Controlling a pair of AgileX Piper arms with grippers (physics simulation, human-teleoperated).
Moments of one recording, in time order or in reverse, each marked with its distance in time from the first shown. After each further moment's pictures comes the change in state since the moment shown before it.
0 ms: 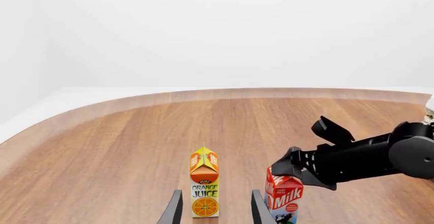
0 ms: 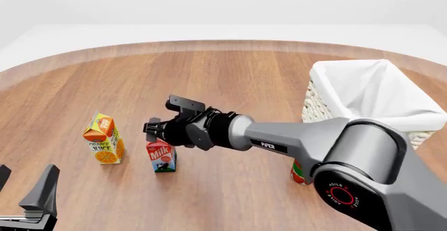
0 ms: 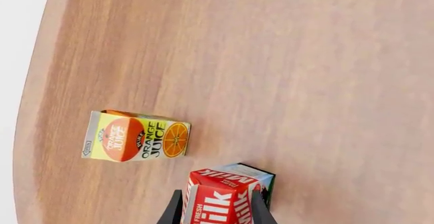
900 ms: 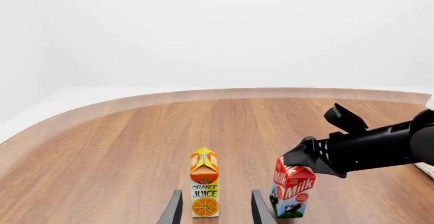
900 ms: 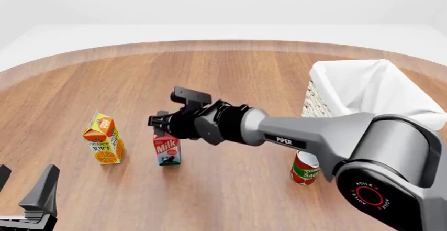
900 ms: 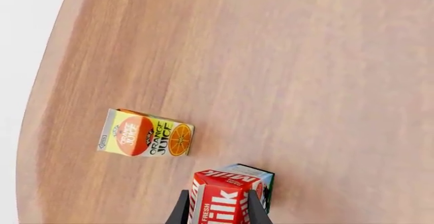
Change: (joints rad) left arm 0.000 0.000 0.000 0.000 0.000; right arm -0.017 -0.090 0.069 -0.019 -0.043
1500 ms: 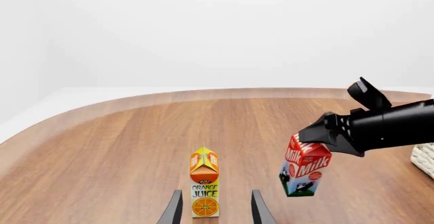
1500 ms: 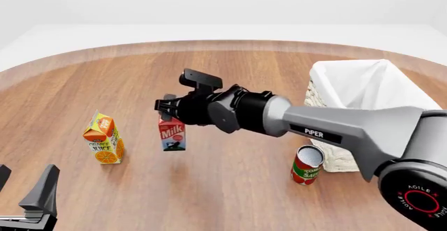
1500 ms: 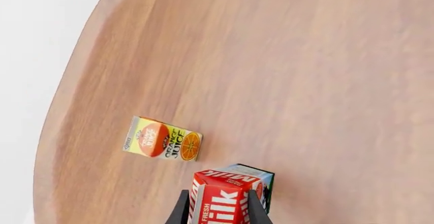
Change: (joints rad) left arm 0.000 0.000 0.000 0.000 0.000; right arm -0.028 -0.133 0.059 0.005 -0.036
